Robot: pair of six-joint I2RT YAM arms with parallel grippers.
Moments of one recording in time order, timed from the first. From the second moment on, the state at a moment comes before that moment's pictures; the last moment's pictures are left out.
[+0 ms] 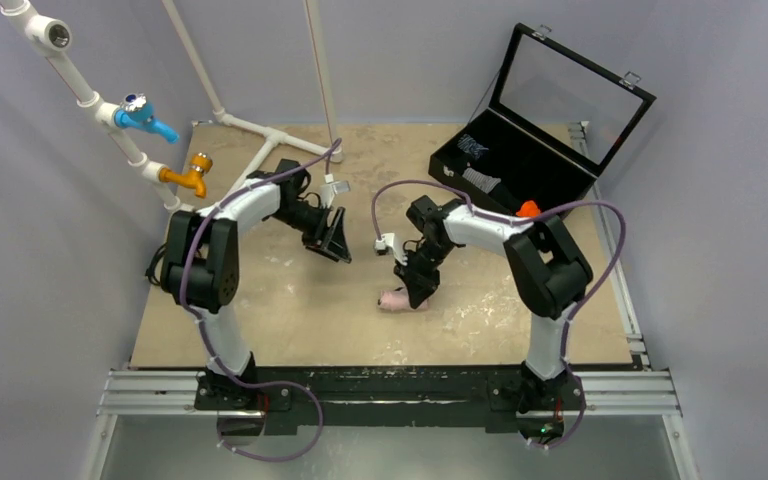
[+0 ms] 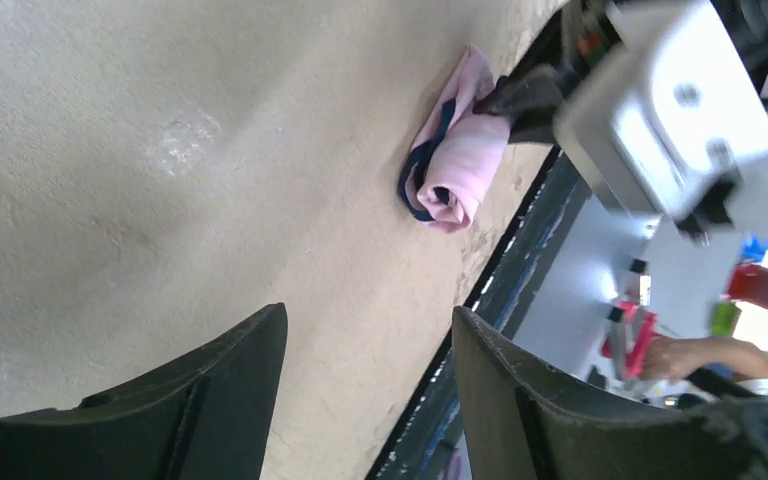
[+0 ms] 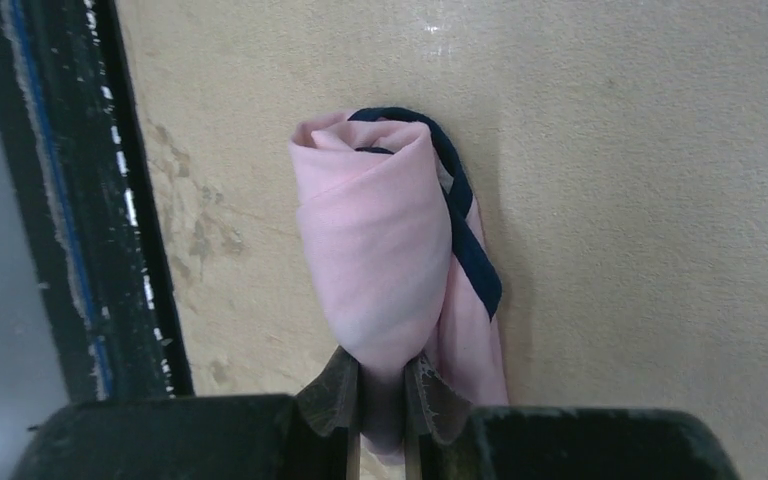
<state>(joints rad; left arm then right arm) -0.22 1.90 1.33 -0.89 0.89 0.20 0.63 1.88 1.20 -0.82 -0.61 -0.71</state>
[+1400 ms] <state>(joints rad) -0.98 1.81 1.11 -0.42 0.18 0.48 0.48 2.36 1.62 -1.43 -0.88 -0.94</state>
